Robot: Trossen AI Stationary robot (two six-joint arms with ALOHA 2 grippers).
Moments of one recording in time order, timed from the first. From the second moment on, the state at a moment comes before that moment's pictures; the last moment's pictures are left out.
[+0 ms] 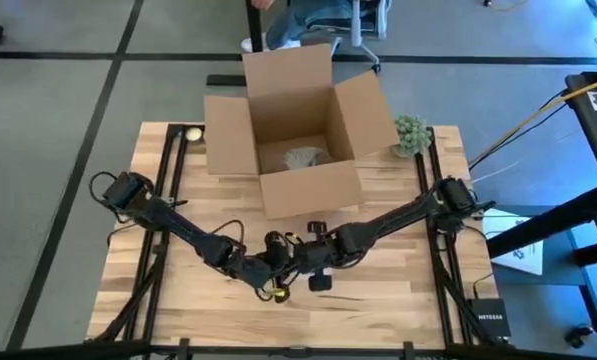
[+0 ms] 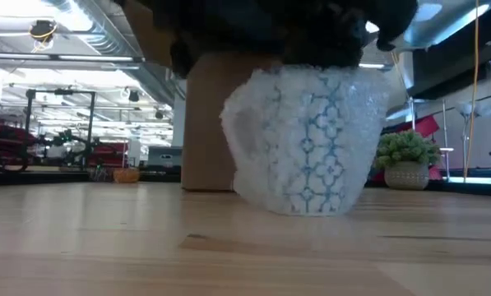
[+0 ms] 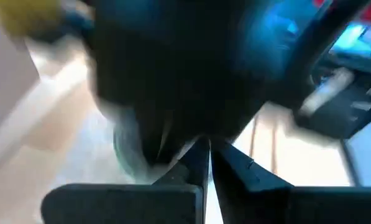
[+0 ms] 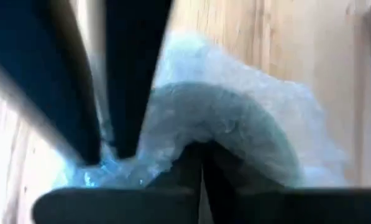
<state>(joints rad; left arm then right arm) -0.48 1.80 1.02 0.23 -0.60 -0.51 0.35 1.93 1.49 -0.75 0.16 0.25</state>
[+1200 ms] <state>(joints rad) -0.48 1.80 1.03 0.18 -0.63 -0.52 0.35 1.84 1.58 -0.85 0.11 0.26</state>
